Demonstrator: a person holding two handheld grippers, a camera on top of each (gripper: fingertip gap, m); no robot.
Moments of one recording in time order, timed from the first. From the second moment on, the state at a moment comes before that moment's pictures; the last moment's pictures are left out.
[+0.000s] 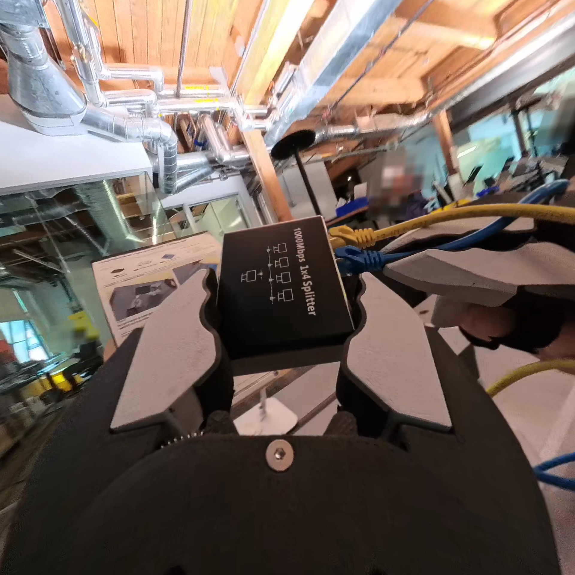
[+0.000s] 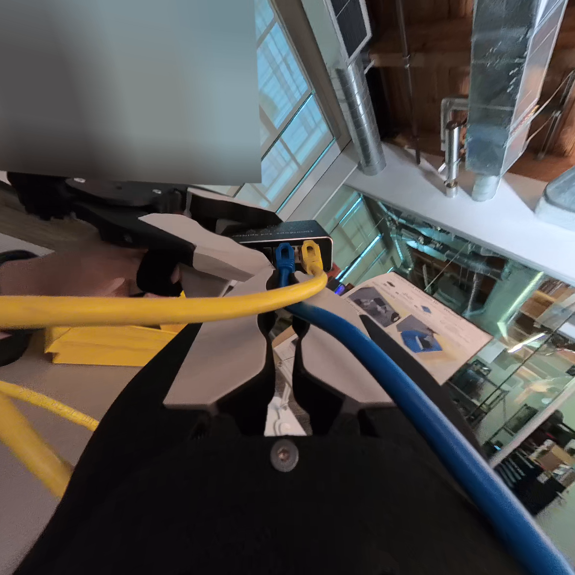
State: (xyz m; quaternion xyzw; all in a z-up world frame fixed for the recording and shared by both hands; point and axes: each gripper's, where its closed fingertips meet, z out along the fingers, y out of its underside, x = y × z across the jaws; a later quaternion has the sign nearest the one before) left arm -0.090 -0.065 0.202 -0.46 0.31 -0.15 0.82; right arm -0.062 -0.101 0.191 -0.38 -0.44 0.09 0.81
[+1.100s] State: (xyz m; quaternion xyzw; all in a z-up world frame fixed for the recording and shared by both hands) left arm -0.217 -0.075 -0.028 -0.72 0.36 -0.18 0.56; right arm -0.018 -0.070 -0.054 -0.63 -0.73 0.16 0.22
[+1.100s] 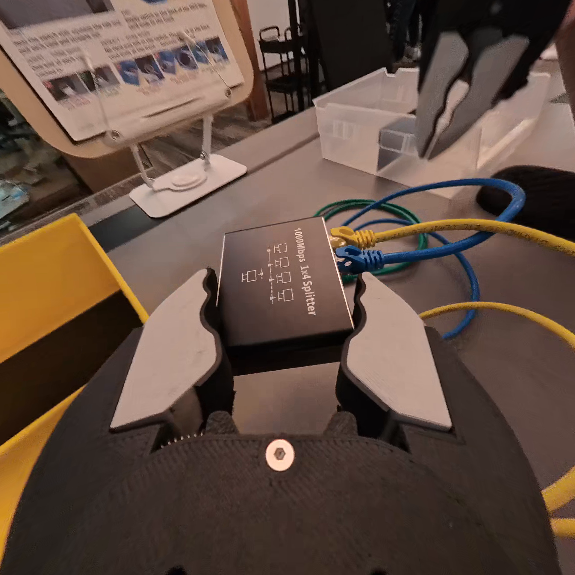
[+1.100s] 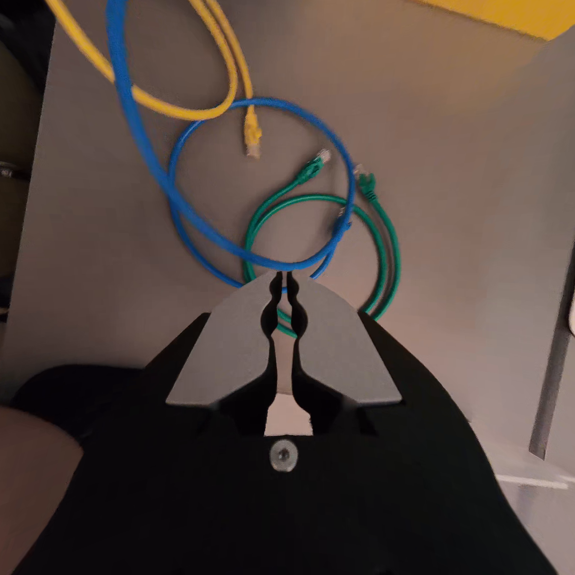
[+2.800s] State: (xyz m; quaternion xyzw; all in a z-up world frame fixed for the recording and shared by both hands) left arm -0.194 -0.040 -0.150 -0.87 0.28 -0.07 0.40; right arm 0.022 -0.004 0.188 -0.51 -0.32 -0.16 0.78
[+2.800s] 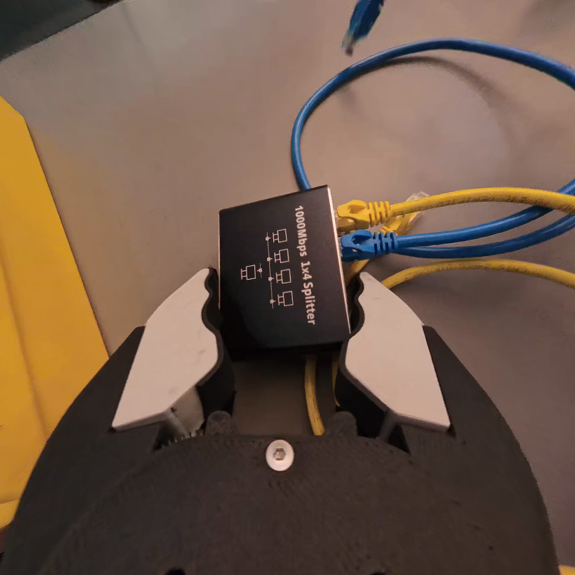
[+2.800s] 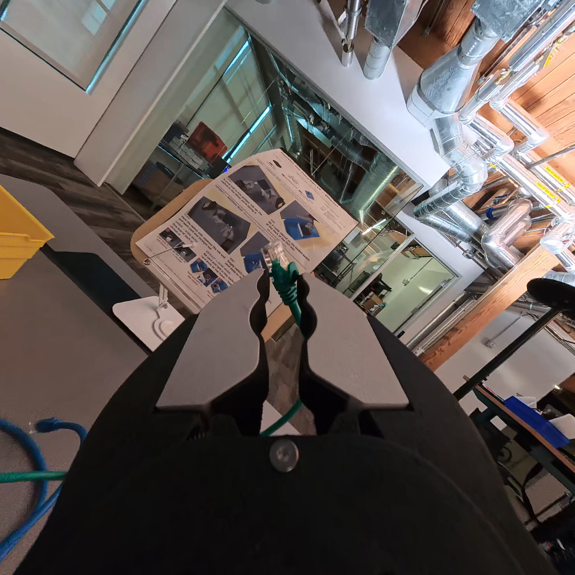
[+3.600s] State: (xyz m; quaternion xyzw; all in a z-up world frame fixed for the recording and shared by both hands) left arm -0.068 -0.086 -0.022 -0.75 0.28 -0.28 0.52; right arm 0.001 0.023 0.148 -0.55 -0.38 -0.15 0.73
